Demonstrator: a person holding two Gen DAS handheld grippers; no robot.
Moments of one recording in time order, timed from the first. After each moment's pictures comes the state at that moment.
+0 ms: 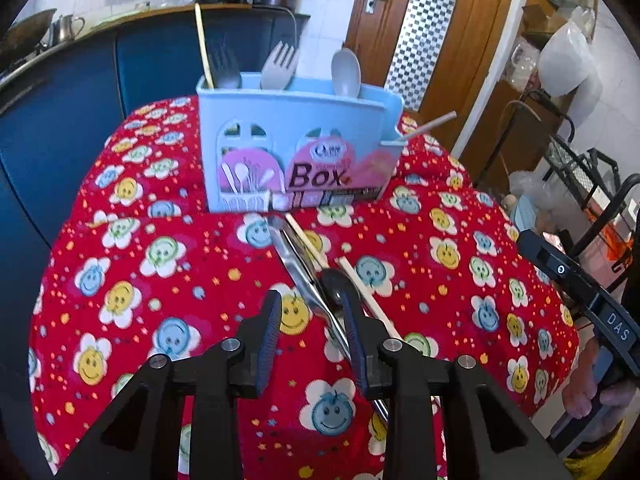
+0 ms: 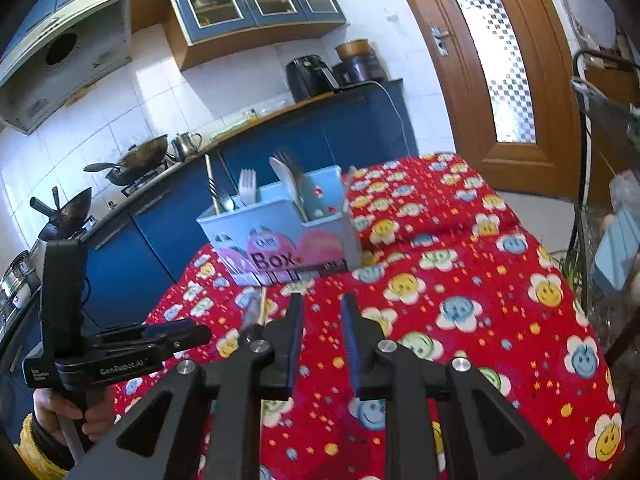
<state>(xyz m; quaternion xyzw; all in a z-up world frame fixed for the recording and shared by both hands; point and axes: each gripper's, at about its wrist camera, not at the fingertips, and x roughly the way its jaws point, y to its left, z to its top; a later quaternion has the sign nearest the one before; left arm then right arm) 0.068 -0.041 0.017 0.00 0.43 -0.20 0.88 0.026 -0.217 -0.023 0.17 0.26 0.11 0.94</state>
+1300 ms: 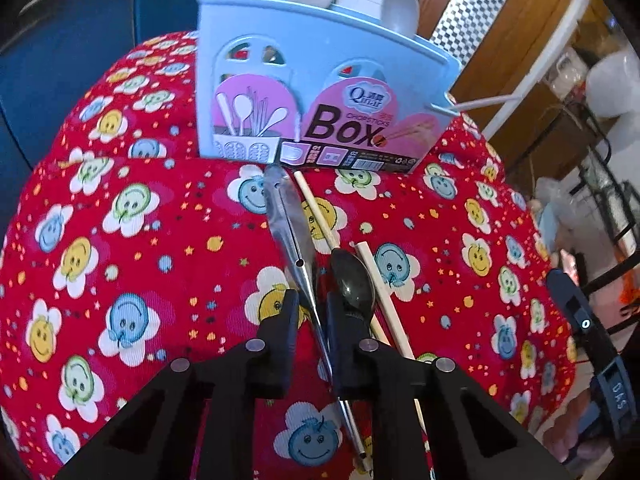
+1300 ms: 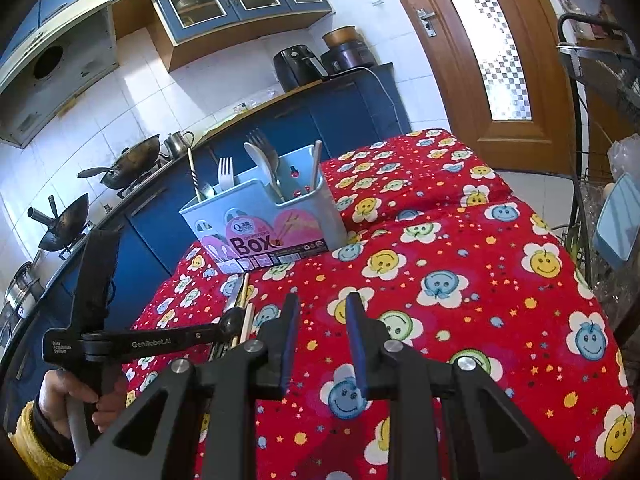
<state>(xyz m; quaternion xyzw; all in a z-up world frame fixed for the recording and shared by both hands) 0.103 -0.049 -0.015 -0.06 0.51 -0.16 0.84 0.029 -0.233 -0.043 0.20 0.27 0.11 0.94</state>
